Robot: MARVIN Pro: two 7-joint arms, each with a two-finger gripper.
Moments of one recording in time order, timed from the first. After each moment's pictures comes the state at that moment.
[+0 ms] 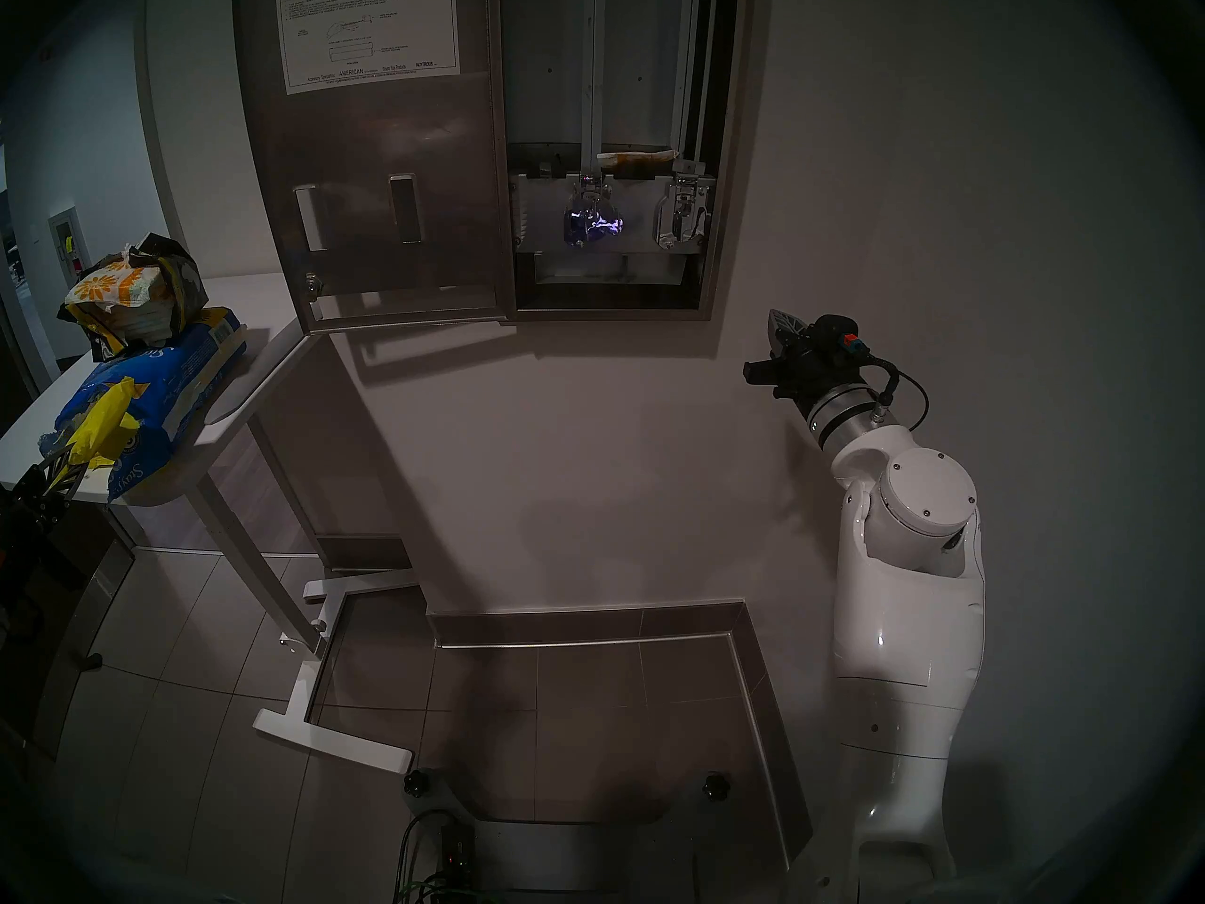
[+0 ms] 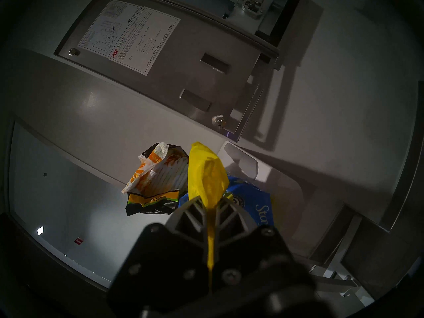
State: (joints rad) left arm 2.31 -1.54 -2.78 -2.43 0.02 -0.37 -0.77; right arm -1.44 -1.50 1.87 -1.85 -0.01 0.18 0.46
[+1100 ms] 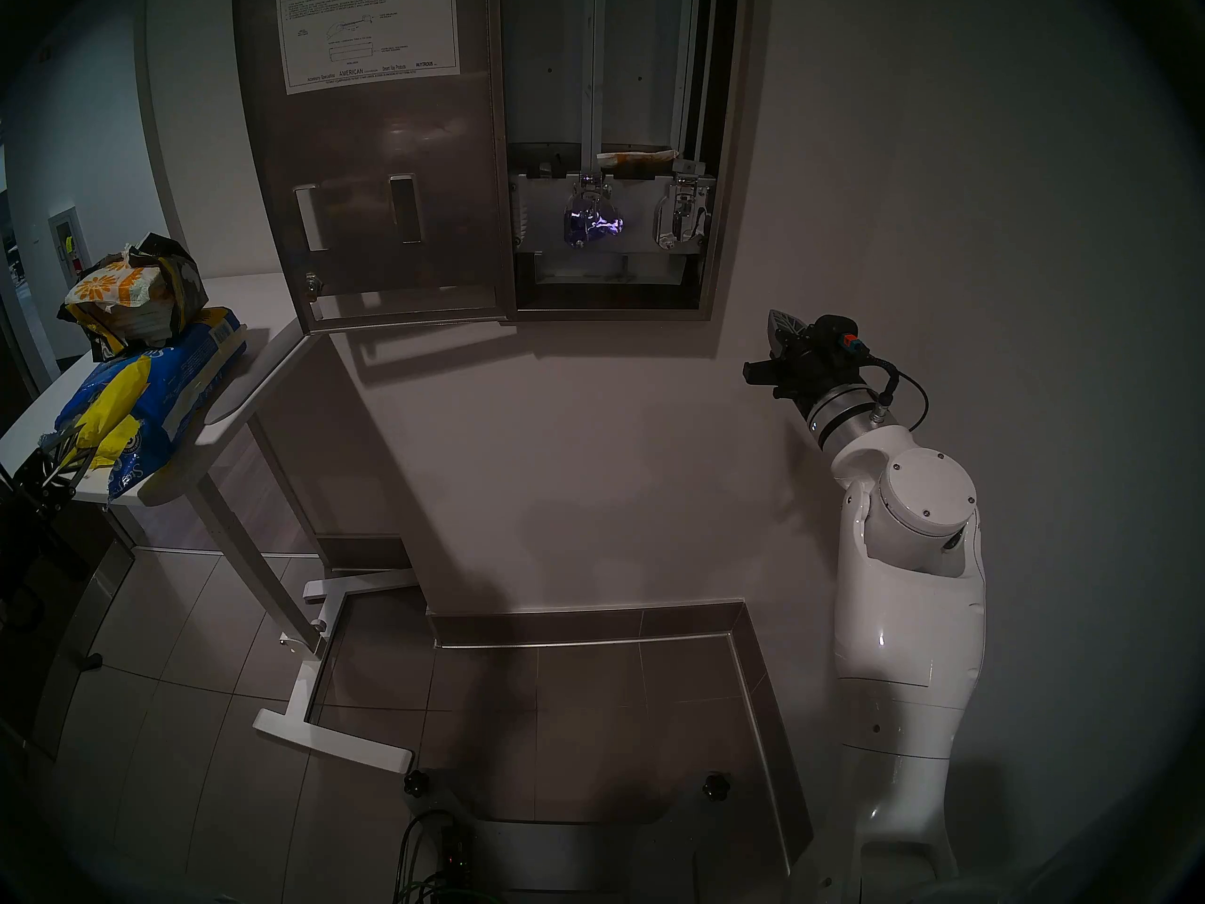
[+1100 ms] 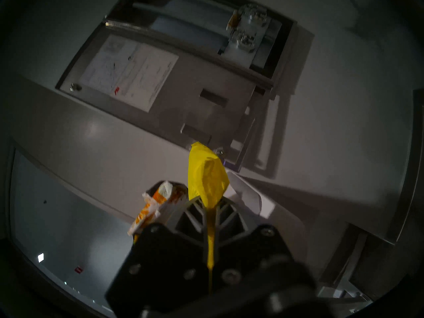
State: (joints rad) left arm 2.27 -1.49 -2.78 -2.43 -0.08 -0.50 -0.81; right arm -1.44 -1.49 1.86 -1.85 -0.01 0.18 0.46
